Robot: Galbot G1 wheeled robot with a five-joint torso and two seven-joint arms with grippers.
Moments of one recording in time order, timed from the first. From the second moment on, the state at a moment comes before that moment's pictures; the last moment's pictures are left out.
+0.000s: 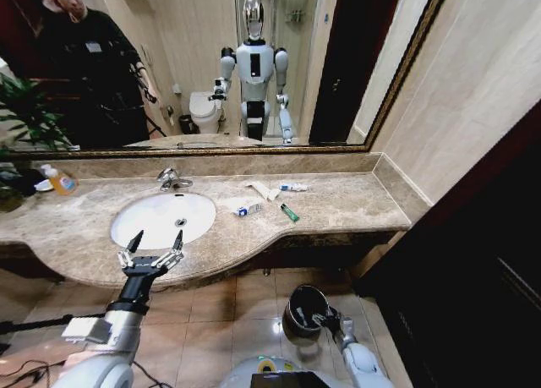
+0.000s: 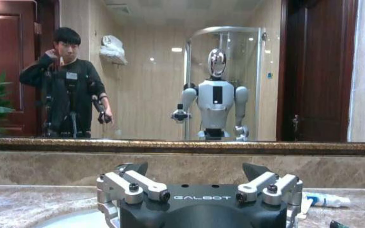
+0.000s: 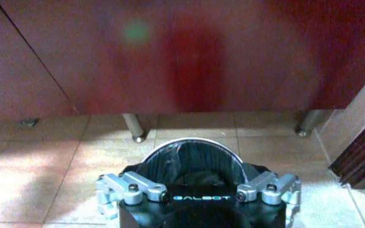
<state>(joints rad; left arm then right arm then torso) 1.84 -1.36 -0.82 -2.47 -0.37 0.04 0.05 -1.34 1.44 0.61 1.14 0.11 0.01 -0.23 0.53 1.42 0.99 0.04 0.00</state>
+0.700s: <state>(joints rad) 1.84 -1.36 -0.82 -2.47 -0.37 0.04 0.05 -1.55 1.34 0.73 1.74 0.49 -0.03 -0.26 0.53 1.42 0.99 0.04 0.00</state>
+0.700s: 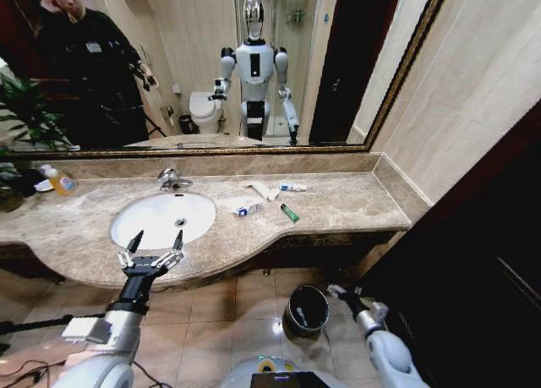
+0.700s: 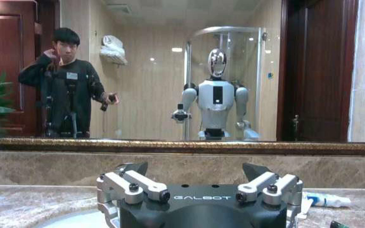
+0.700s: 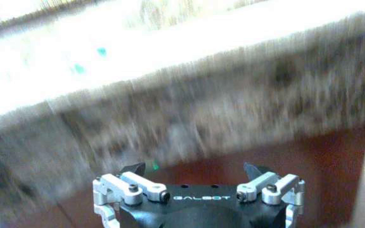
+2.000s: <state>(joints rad) 1.84 -1.36 -0.82 -2.47 -0.37 0.04 0.05 -1.14 1.12 0.52 1.88 0.49 -0.26 -0.37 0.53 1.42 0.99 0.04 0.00</state>
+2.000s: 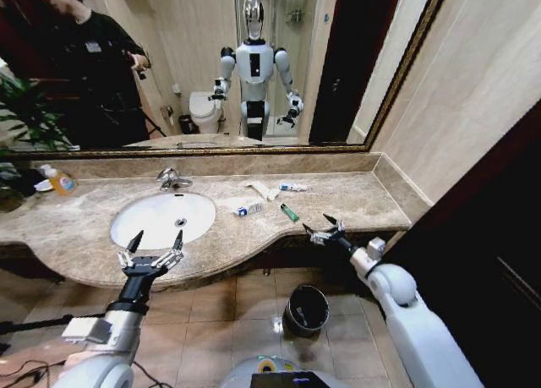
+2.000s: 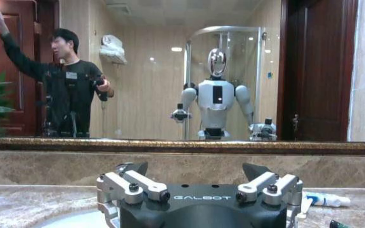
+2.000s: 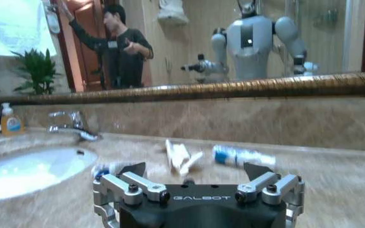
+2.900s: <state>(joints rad) 1.84 -1.36 -0.82 -2.47 -0.37 0.04 0.05 -0.75 1.00 0.13 1.65 0.63 -0.35 -0.22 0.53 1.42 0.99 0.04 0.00</state>
